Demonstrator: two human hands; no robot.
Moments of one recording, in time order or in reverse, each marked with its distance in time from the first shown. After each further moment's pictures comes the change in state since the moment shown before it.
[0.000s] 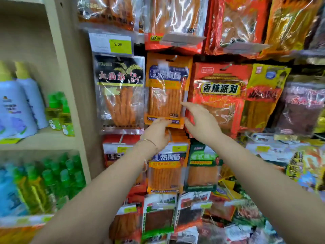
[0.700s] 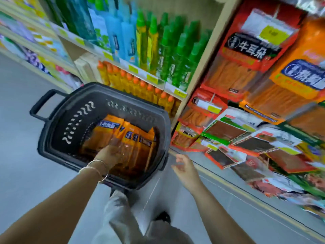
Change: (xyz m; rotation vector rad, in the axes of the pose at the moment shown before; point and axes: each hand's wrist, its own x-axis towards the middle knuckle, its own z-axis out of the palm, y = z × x) left_hand -0.503 -0.233 0.059 -0.165 -0.212 -1.326; right_hand -0.352 -0.212 0.231 0.716 -1.070 0.570
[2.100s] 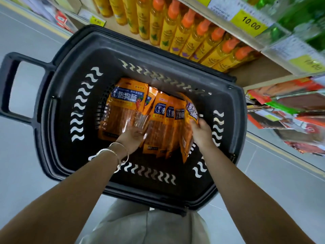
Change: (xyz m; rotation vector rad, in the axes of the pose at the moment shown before) left_hand 0.188 -0.100 0.006 -0.179 -0.437 -0.195; right_hand 0.206 -0.003 0.164 0.100 0.103 0.454
